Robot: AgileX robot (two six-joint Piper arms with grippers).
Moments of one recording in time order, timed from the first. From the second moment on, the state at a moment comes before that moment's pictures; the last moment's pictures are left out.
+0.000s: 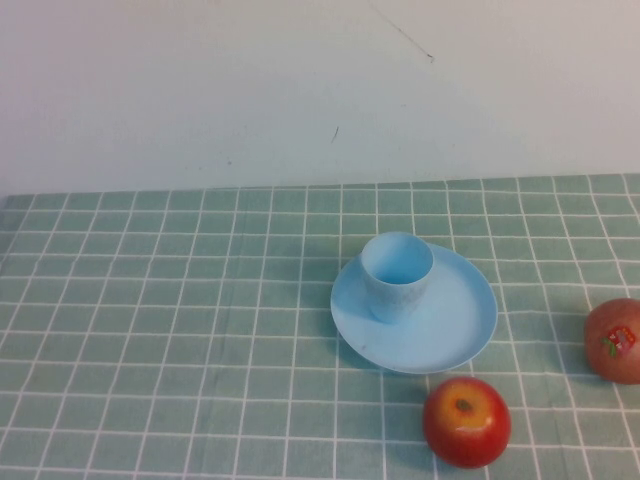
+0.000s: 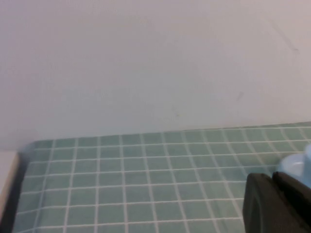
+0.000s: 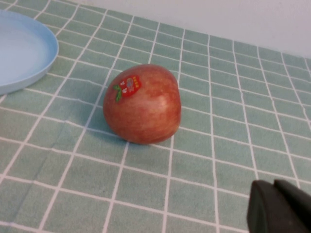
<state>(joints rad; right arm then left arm) 0.02 -0.01 0.03 -0.11 0.42 -0.12 -0.25 0.27 -0.63 0.10 0.66 -0.21</state>
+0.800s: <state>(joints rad) 0.02 -0.01 0.03 -0.11 0.42 -0.12 0.15 -0.01 0.02 0.01 0.36 -0.21</state>
